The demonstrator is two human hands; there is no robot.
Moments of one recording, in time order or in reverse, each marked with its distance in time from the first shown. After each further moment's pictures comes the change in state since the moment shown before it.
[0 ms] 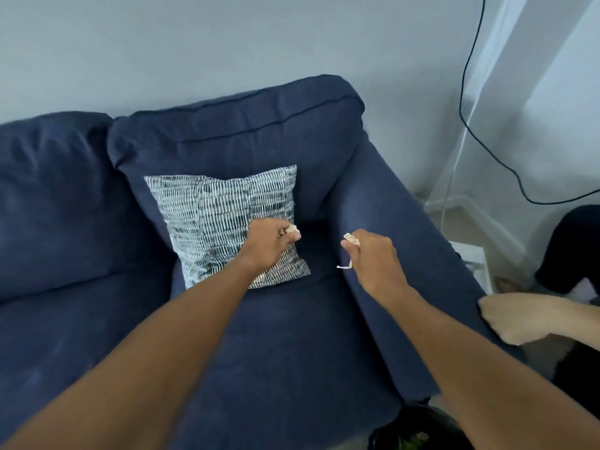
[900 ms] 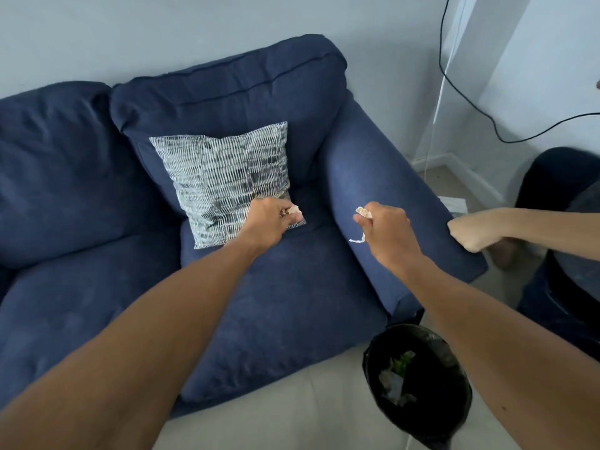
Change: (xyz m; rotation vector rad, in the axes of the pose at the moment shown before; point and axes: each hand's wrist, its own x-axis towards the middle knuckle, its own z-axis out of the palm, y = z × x) left_hand -0.116 0.034 -0.008 -0.016 -0.069 0.005; right_hand -0.117 0.004 -0.038 -0.018 0.020 0.084
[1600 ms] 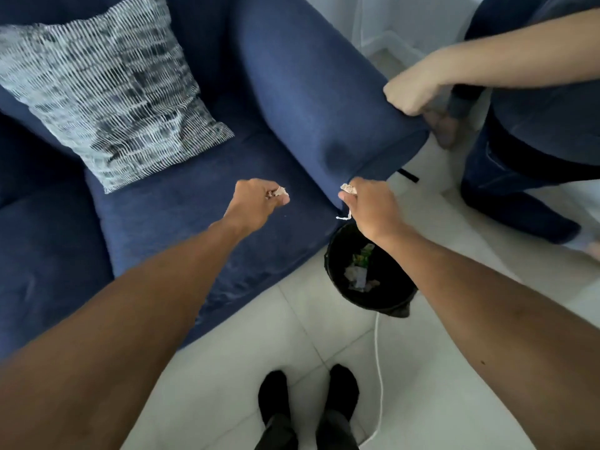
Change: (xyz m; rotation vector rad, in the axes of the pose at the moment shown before) left_hand -0.071 -0.030 0.163 -0.038 -0.336 -0.074; right_hand -0.119 0.145 0.067 -0.080 -0.063 0.250
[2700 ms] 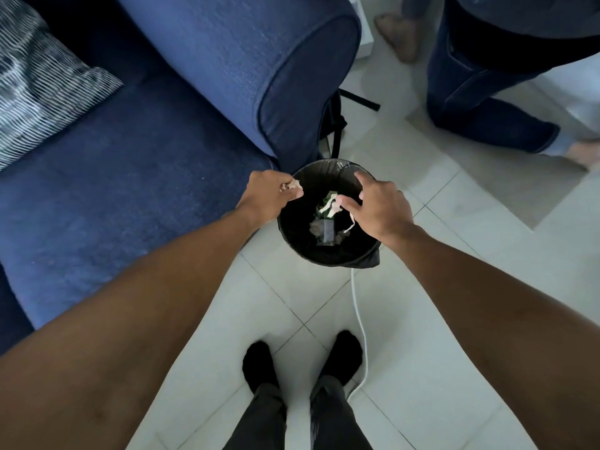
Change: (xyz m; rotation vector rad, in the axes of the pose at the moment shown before) left_hand 0.015 0.021 0.190 0.112 -0.270 0.037; right_hand -0.069 0.170 0.049 -0.075 -0.064 0.236
